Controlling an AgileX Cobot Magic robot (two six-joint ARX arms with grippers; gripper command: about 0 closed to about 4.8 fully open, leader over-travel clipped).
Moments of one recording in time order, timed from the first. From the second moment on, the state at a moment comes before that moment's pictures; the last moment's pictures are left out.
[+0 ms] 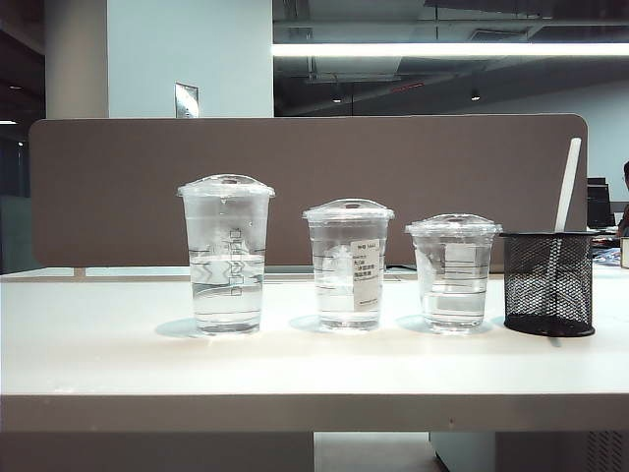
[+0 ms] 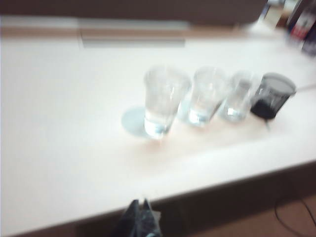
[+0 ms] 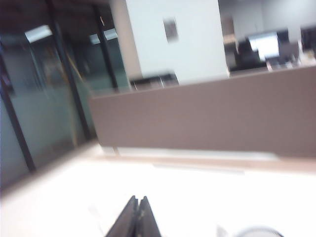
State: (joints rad) left arm -0.09 0.28 1.05 -1.13 0.29 -0.07; right arm 0.02 0.12 0.74 -0.38 -0.39 0.26
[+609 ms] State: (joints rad) left arm -0.09 0.33 0.97 -1.09 0.63 0.14; right arm 0.02 0.34 0.61 -0.46 -0.16 -0.15
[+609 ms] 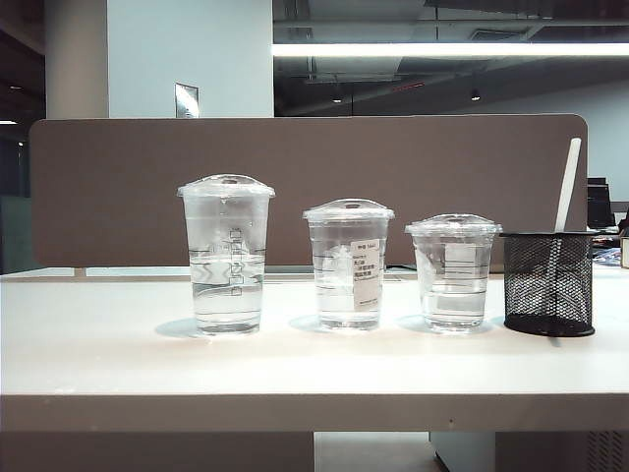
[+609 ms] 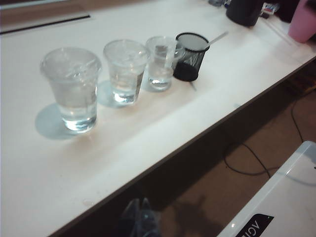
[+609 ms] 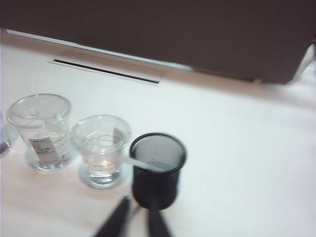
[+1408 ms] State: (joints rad) left arm -0.09 0.33 0.97 -1.07 0.67 0.14; right arm 0.18 0.58 0.11 0.38 -0.05 -0.04
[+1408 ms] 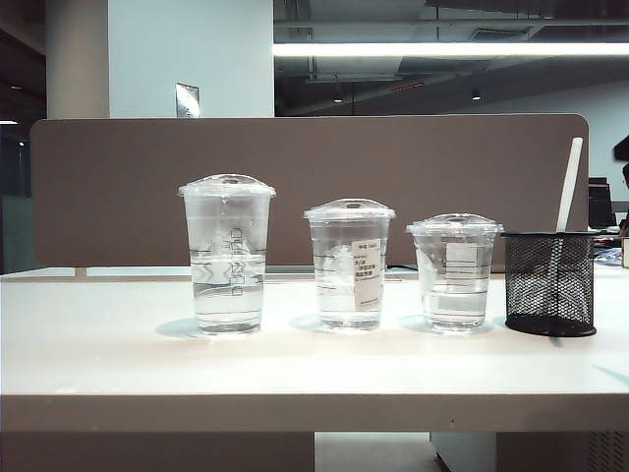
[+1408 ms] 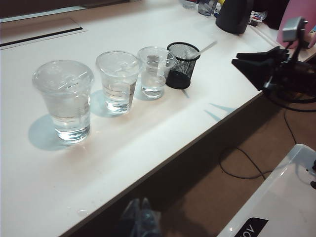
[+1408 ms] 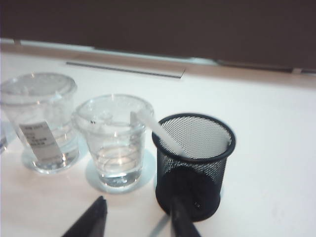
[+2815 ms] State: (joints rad) left arm -0.09 0.33 0.97 -1.07 0.67 0.14; right arm 0.18 1.13 0.52 0.61 -0.06 -0.05
